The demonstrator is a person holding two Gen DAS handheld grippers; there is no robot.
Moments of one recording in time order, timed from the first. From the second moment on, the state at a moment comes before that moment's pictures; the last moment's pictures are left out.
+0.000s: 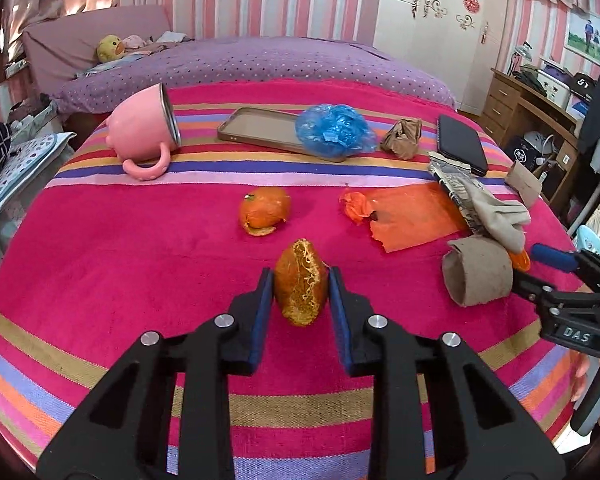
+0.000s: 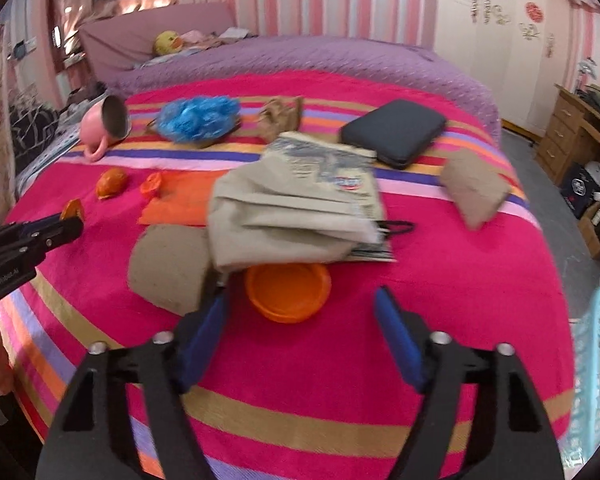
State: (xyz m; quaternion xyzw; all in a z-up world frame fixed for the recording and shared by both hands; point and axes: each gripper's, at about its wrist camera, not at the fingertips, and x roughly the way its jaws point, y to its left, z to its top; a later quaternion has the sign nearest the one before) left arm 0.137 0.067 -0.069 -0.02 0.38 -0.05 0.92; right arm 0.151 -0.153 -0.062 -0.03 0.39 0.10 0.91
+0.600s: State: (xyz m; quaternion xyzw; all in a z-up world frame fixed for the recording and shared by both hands) left arm 0.131 0.049 -0.068 -0.02 0.37 -0.05 0.93; right arm 0.133 -0.206 -0.052 -0.02 0.36 0.10 0.93
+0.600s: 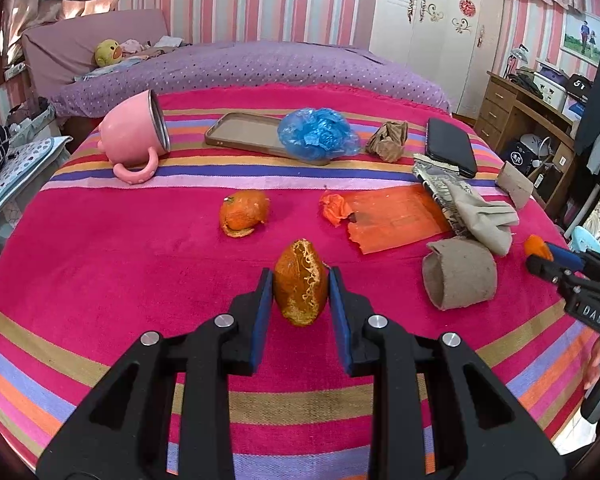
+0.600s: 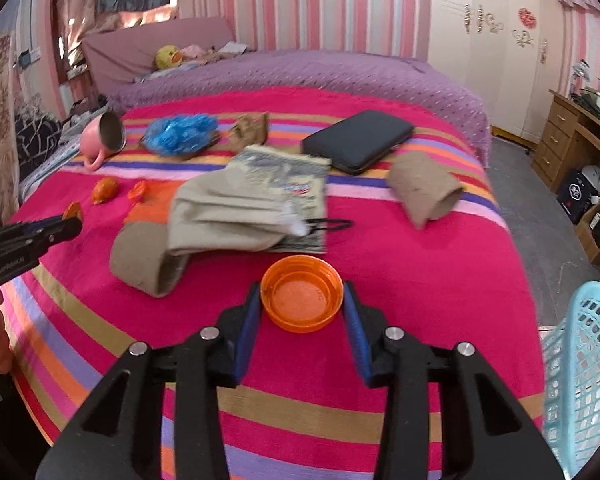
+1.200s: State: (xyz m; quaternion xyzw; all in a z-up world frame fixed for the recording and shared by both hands) left arm 0.120 0.001 -0.047 -0.02 0.33 -0.06 0.94; right arm 0.119 -0.260 -0.033 -0.01 0.31 0.05 0.95
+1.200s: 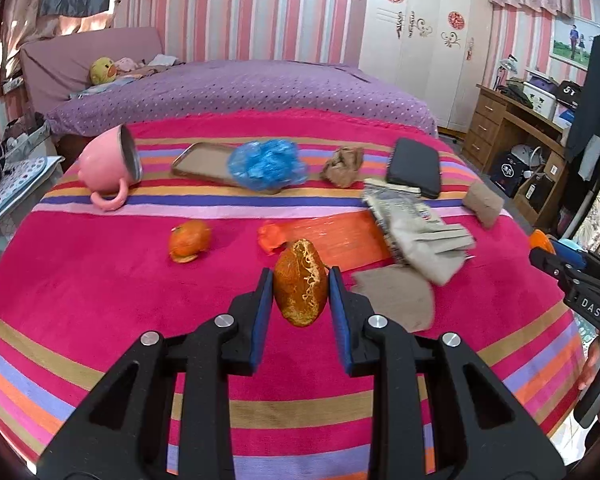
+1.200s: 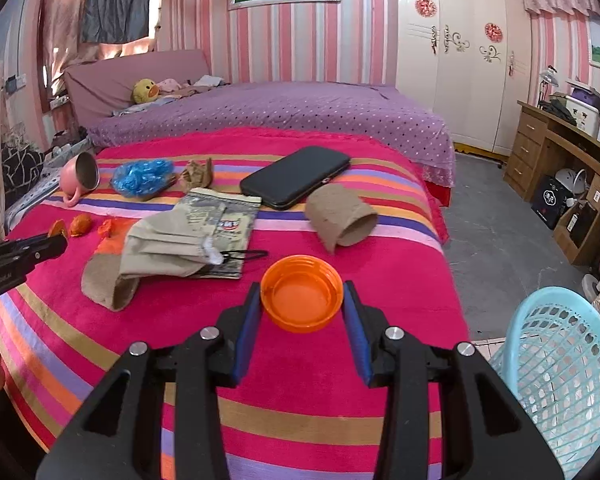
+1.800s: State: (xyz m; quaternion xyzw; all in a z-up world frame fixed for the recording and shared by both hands) left arm 0.111 -0.064 -0.024 -0.01 0.30 -0.08 0.95; right arm 0.111 -0.303 -0.024 0.01 0.30 0.05 0.95
